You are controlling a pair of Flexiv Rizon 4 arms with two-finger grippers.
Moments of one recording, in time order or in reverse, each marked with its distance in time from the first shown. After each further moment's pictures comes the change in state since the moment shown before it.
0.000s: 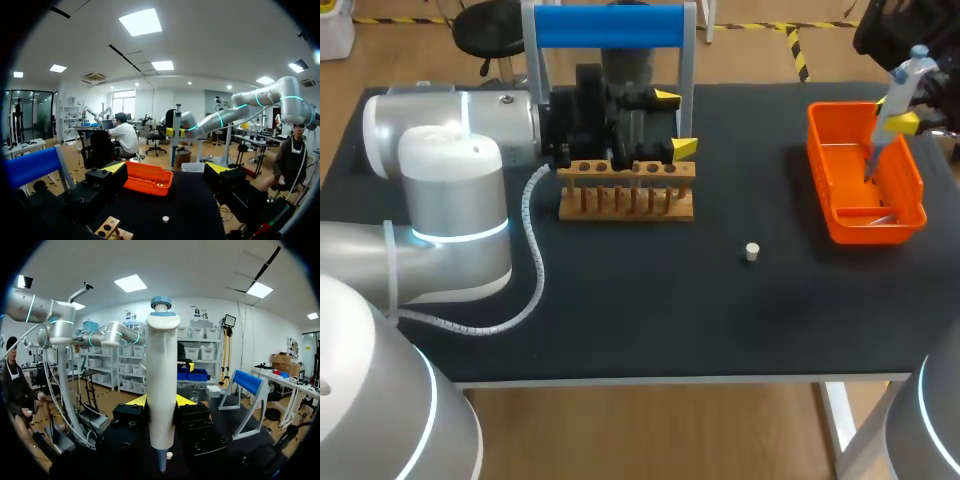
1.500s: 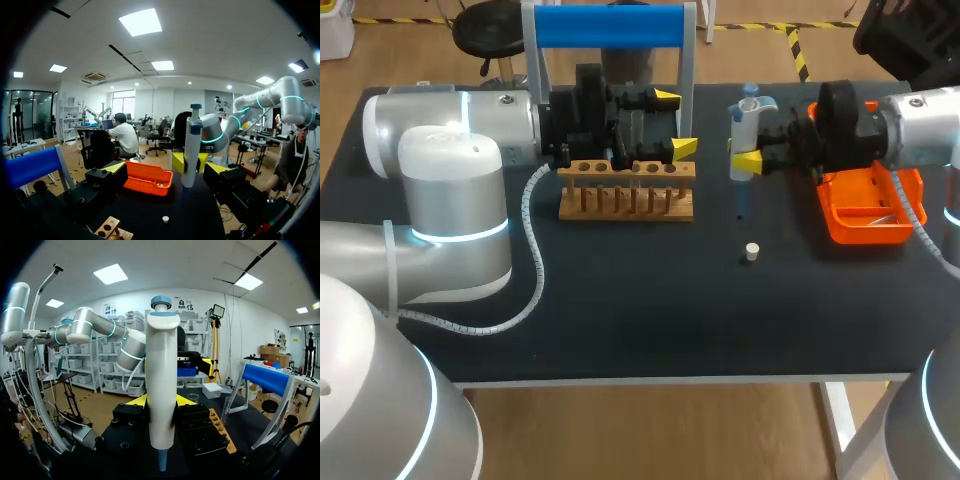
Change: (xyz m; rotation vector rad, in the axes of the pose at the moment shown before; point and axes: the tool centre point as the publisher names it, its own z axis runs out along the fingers) left arm 0.000 0.000 0.000 0.000 0.000 0.000; right arm -0.013 -0.014 0.192 0.042 -0.172 0.056
